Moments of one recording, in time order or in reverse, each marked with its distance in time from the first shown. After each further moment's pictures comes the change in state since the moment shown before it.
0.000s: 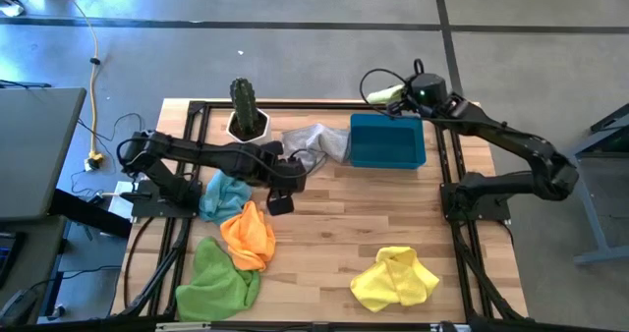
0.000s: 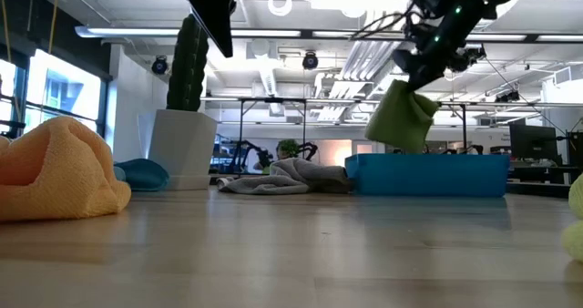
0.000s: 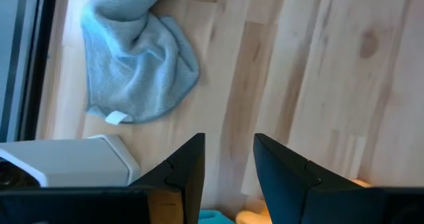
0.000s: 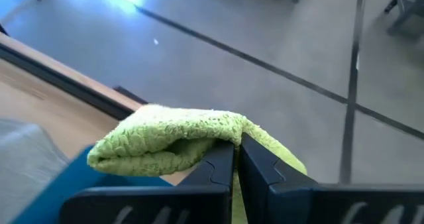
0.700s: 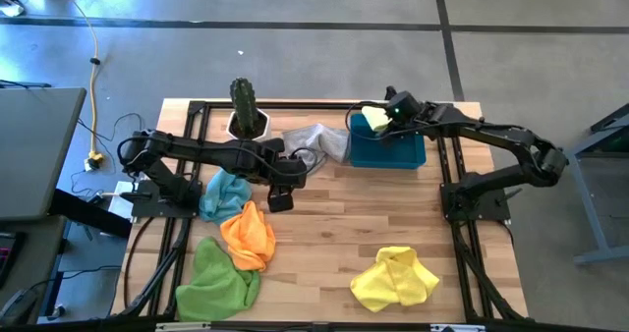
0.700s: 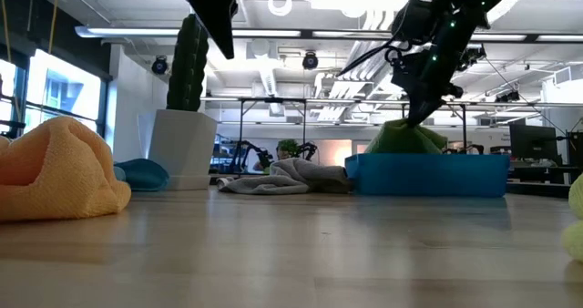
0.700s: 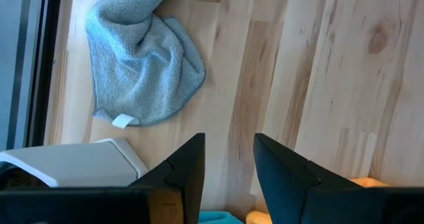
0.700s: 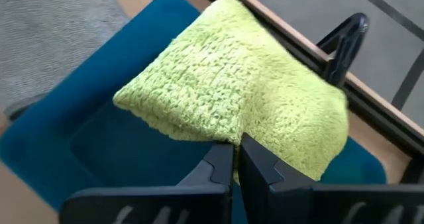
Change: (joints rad) left arm 0.022 0.000 0.000 0.002 0.000 0.043; right arm 0.137 0.134 0.000 -0.270 -0.166 0.105
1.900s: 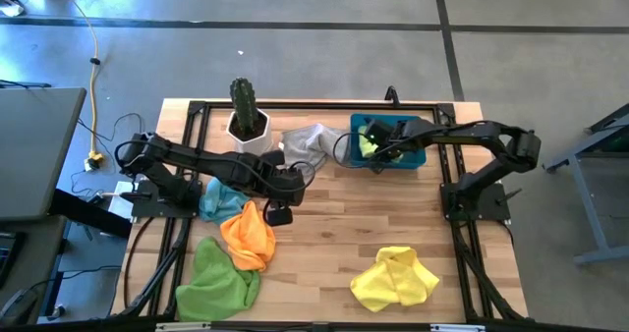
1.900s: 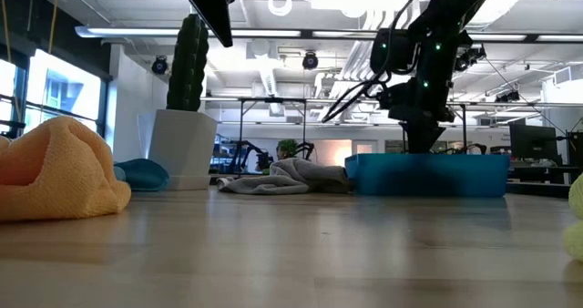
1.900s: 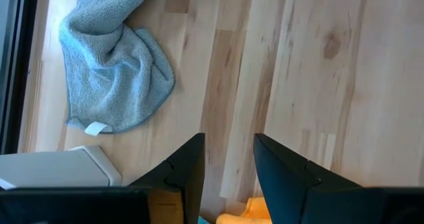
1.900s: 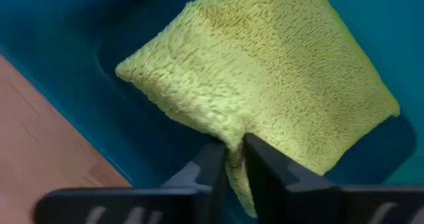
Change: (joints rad) left arm -0.101 0.000 0.000 0.024 0.000 -0.073; right arm 0.182 0.227 -0.002 -0.057 -0.030 0.063
